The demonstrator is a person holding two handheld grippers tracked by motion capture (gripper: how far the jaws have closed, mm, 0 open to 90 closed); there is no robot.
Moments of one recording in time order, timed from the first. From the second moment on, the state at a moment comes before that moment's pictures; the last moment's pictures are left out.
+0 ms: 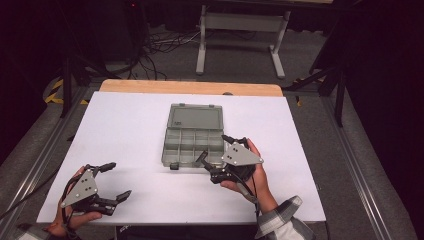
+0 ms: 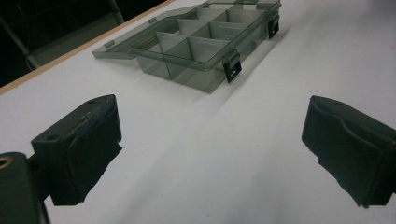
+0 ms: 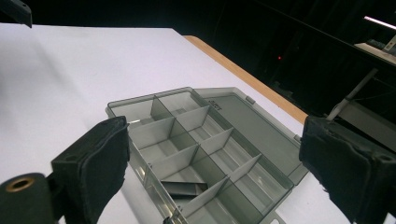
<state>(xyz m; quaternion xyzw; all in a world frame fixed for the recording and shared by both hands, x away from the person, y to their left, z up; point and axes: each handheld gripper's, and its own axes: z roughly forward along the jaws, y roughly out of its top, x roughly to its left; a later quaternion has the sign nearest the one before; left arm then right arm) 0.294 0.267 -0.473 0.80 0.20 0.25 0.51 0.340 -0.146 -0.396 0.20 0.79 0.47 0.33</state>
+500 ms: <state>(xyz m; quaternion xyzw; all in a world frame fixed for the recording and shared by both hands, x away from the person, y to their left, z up) 0.293 0.267 -0.473 0.80 0.20 0.25 0.51 0.324 -0.152 -0.393 0.19 0.79 0.47 0.33</state>
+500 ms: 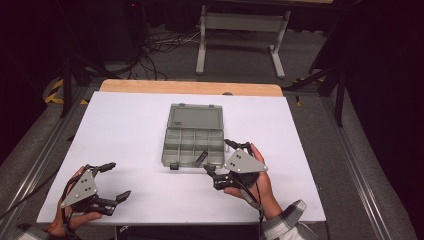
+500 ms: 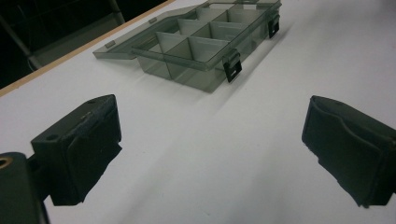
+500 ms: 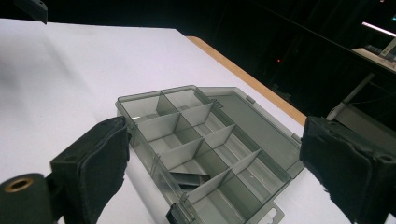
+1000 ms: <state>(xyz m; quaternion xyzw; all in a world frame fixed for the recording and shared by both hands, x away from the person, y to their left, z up) 0.293 0.267 -0.473 0.80 0.20 0.25 0.51 0.313 -0.163 -0.393 0.20 0.79 0.46 0.34</state>
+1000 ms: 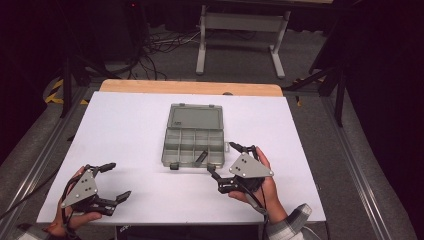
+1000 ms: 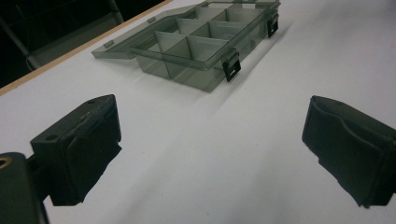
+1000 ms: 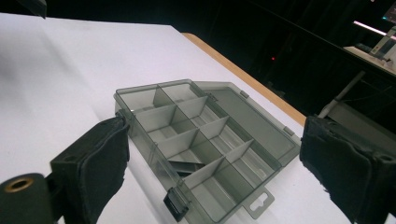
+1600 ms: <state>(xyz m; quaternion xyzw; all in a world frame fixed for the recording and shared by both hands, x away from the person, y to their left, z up) 0.292 0.266 -0.473 0.80 0.20 0.25 0.51 0.302 -0.171 -0.399 0.20 0.80 0.45 0.34</state>
